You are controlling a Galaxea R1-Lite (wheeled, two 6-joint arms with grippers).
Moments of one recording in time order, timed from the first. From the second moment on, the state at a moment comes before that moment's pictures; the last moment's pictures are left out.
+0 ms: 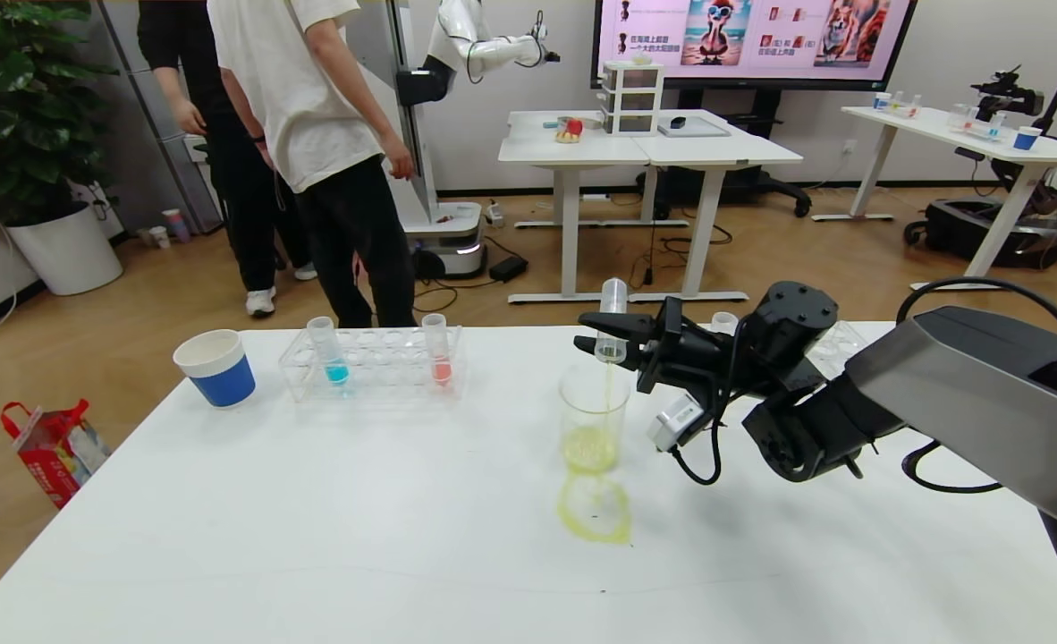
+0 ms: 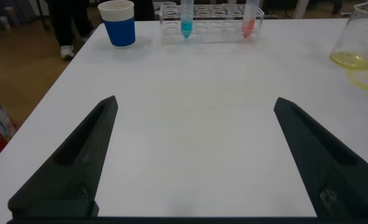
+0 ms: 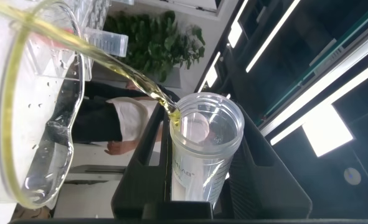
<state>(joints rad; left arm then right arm) -0.01 0.00 0.00 0.00 0.00 0.01 0.34 2.39 -1.23 -1.47 0.99 -1.57</state>
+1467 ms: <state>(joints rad) -0.01 0.00 0.00 0.00 0.00 0.01 0.31 2.16 -1.12 -1.56 0.43 -0.53</state>
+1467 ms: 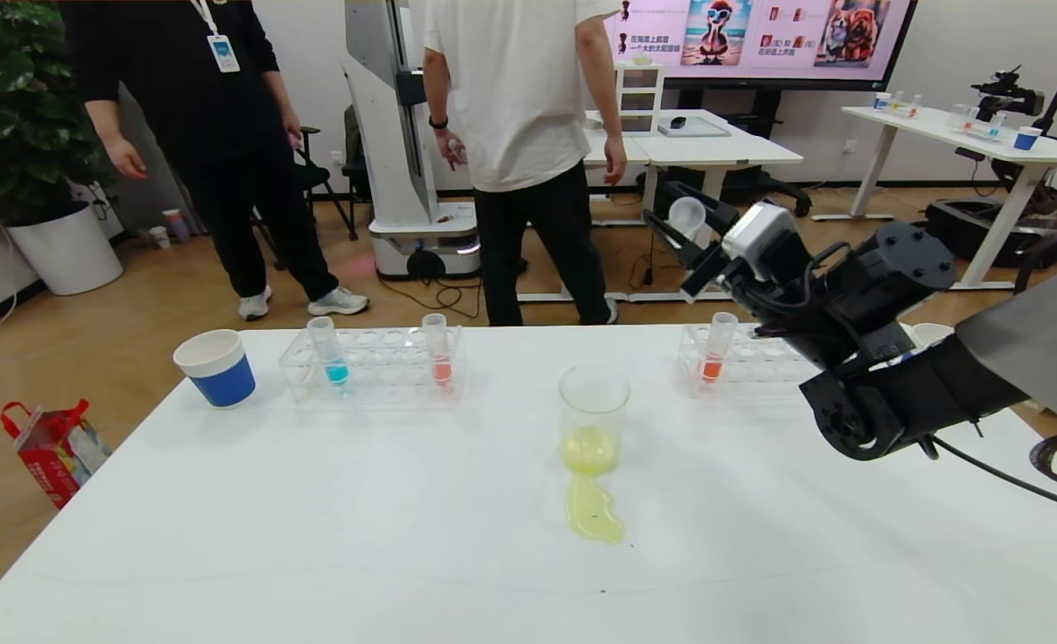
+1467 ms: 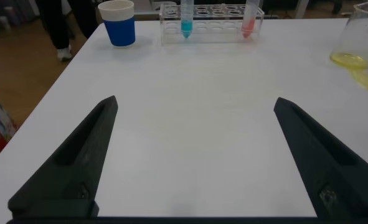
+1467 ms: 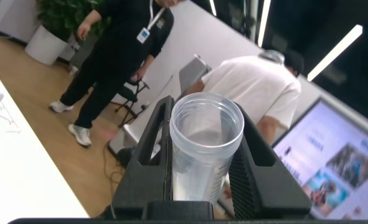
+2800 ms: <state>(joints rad) -0.01 0.00 0.00 0.00 0.00 0.01 -0.12 1.89 -0.93 -0.99 0.04 -0.05</state>
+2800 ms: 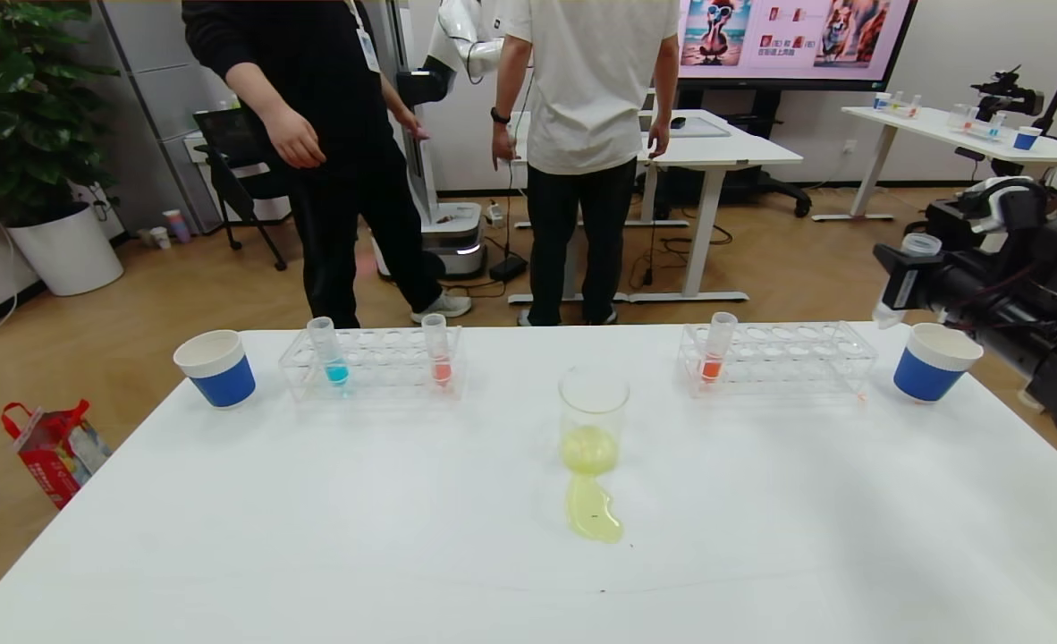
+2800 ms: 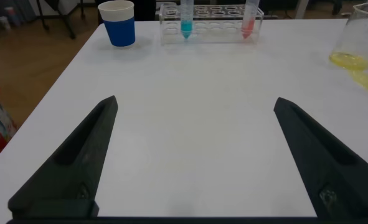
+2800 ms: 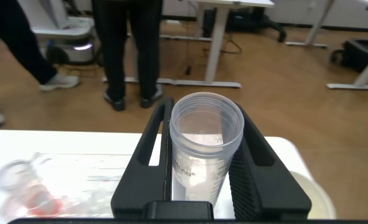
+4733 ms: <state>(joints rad) -0.01 0.00 0.00 0.00 0.00 0.01 -0.33 2.27 -1.15 -1.05 0.04 -0.07</state>
